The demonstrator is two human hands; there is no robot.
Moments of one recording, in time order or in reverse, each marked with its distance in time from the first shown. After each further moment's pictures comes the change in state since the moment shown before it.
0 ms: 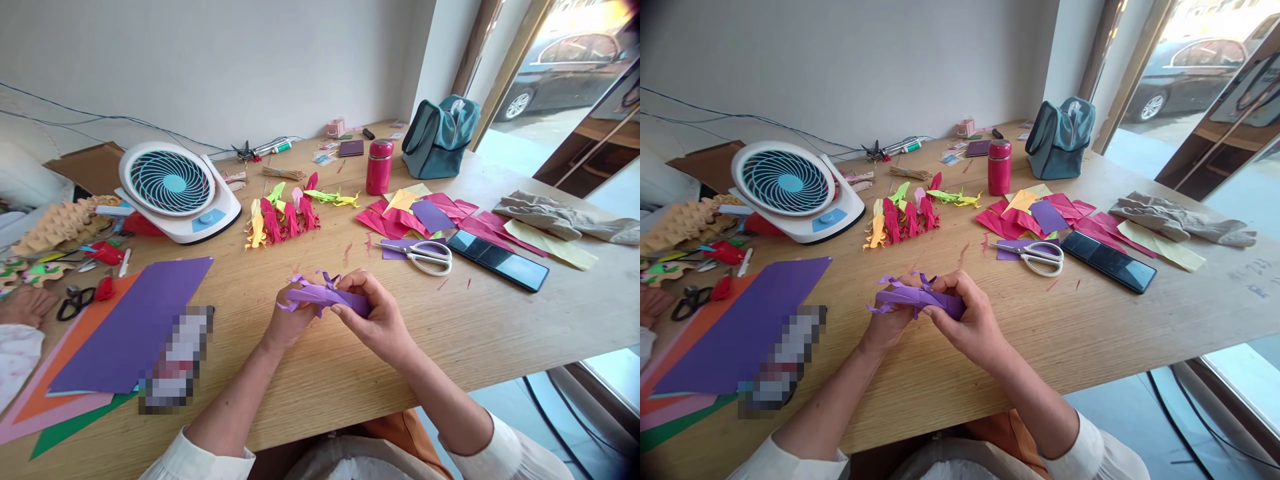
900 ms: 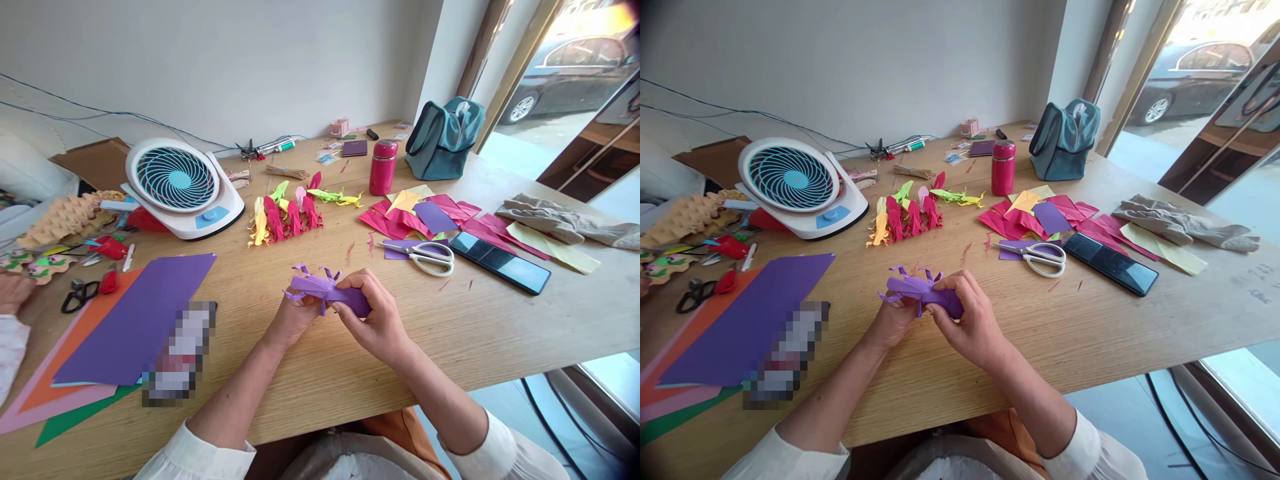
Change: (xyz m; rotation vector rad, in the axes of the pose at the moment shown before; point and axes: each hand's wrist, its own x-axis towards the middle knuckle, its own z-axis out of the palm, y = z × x) left_hand 0.000 -0.004 0.006 -0.201 -0.038 -0.095; right_hand 0.000 -0.001 0.001 -0.262 0.013 -0.198
